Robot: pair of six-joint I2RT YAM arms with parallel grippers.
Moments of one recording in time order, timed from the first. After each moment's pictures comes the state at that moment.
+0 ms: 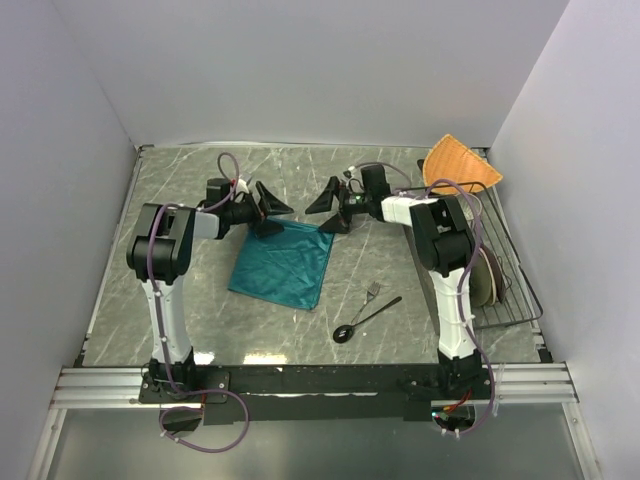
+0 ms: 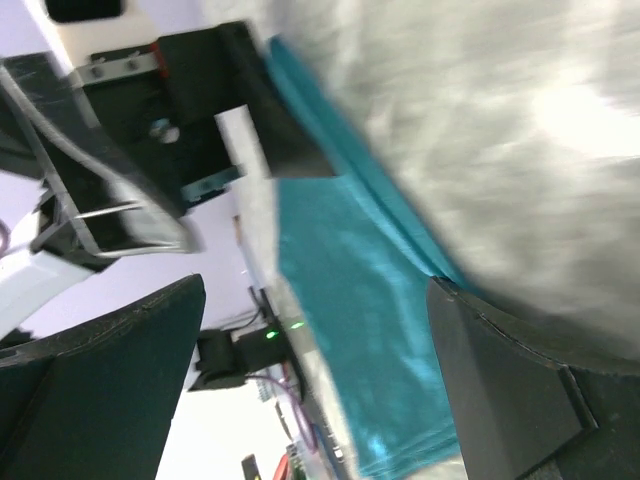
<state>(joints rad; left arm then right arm) -0.14 2.12 1.14 0.42 0.89 -0.94 0.32 2.28 1.50 0.11 -0.91 0.90</state>
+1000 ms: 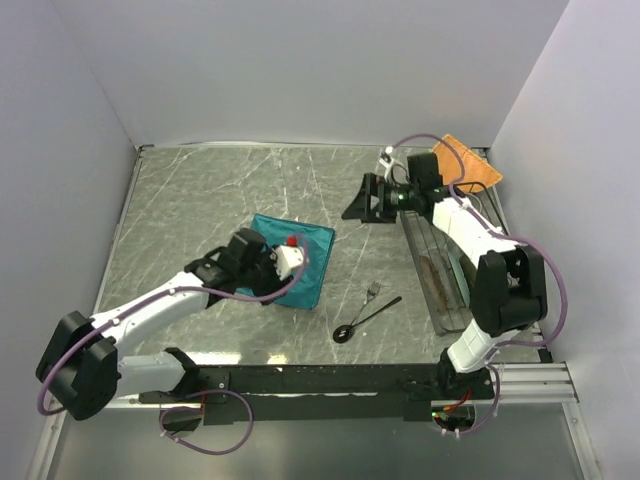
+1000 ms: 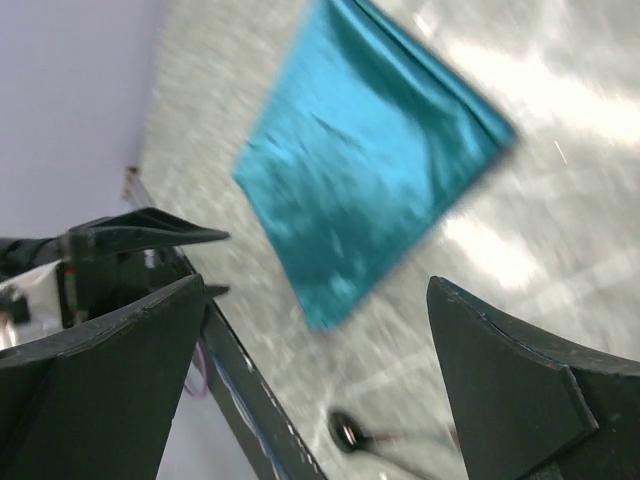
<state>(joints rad) -0.64 1.19 0.73 -0.34 0.29 0.39 0.21 1.65 1.25 -0.34 -0.79 0.37</state>
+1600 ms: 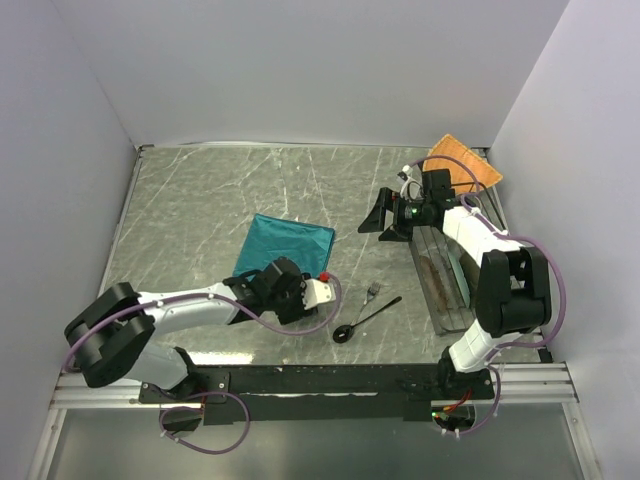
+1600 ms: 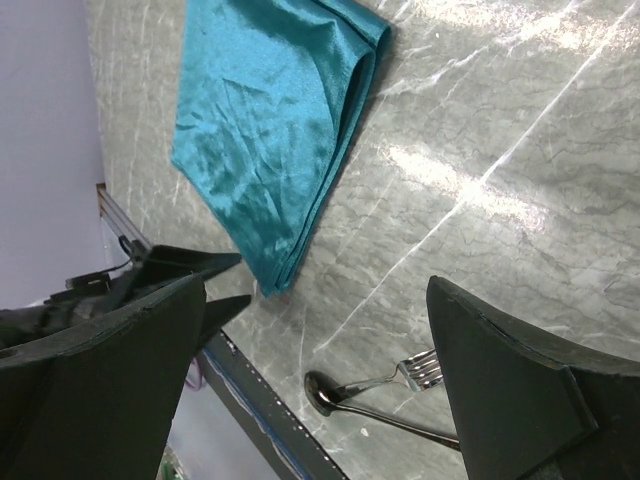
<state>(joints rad) -0.92 1.38 0.64 -0.09 0.12 0.45 0.11 1.63 1.11 -0.41 -0.75 0.34</state>
